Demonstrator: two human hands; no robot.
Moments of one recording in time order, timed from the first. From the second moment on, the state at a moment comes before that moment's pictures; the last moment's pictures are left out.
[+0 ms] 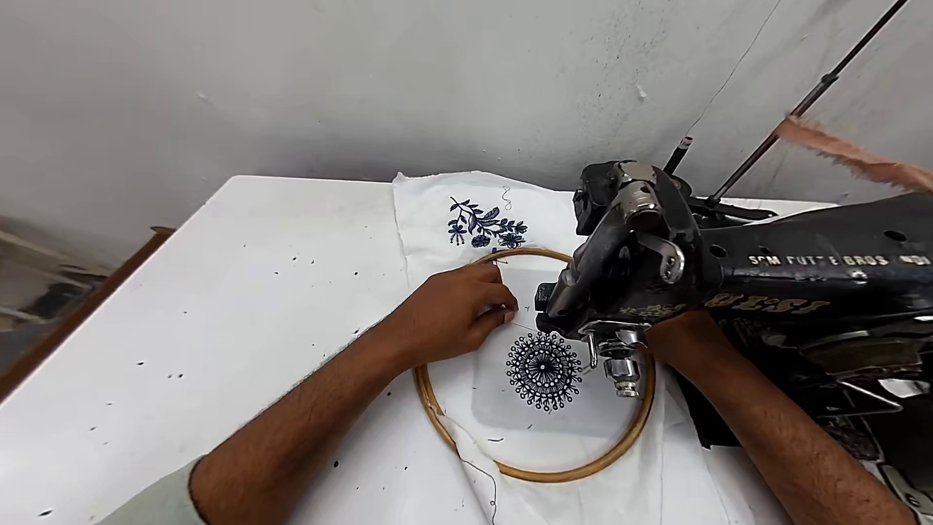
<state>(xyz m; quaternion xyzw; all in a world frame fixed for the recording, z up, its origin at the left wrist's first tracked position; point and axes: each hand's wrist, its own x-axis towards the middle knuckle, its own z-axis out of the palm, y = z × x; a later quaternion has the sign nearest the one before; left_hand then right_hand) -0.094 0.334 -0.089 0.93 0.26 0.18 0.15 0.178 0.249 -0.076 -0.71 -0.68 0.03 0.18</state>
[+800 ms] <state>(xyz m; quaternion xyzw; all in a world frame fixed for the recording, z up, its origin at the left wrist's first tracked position) -0.117 0.365 -0.096 0.89 0.33 0.28 0.16 0.177 0.245 -0.079 -0.63 -0.72 0.02 0.29</state>
